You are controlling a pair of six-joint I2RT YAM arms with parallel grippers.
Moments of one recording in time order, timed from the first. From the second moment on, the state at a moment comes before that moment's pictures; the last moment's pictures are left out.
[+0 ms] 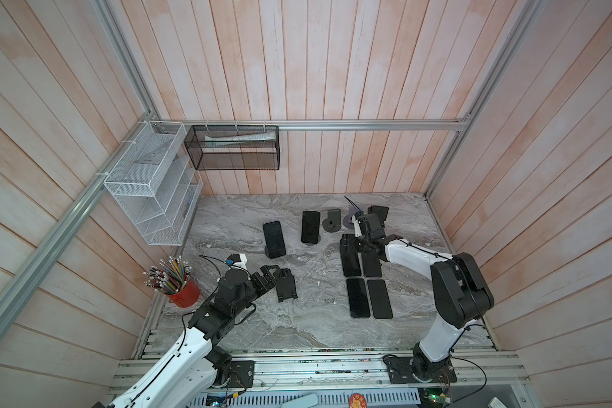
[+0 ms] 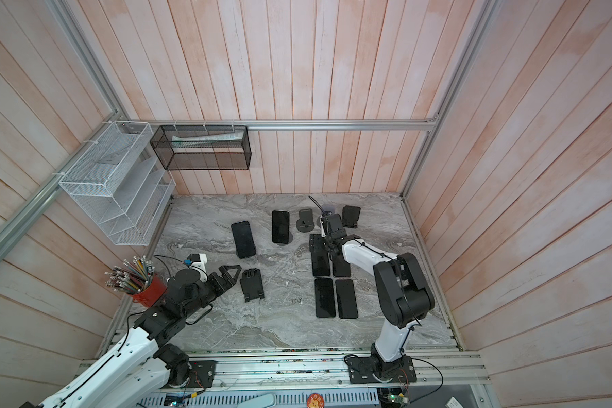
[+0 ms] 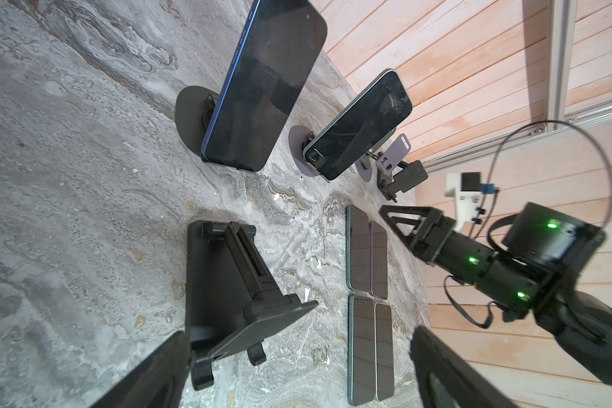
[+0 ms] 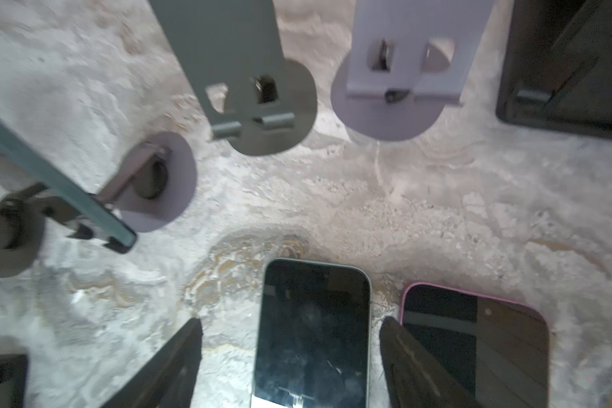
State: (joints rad) left arm -0.50 0.71 0.45 -0.22 0.03 -0.96; right arm 0.43 1.71 1.09 -0.18 -0.01 0.33
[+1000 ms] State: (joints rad) left arm -1.01 1.24 0.70 -0.48 -0.55 -1.11; right arm 0.59 1.24 0.73 -0.13 0.17 0.47
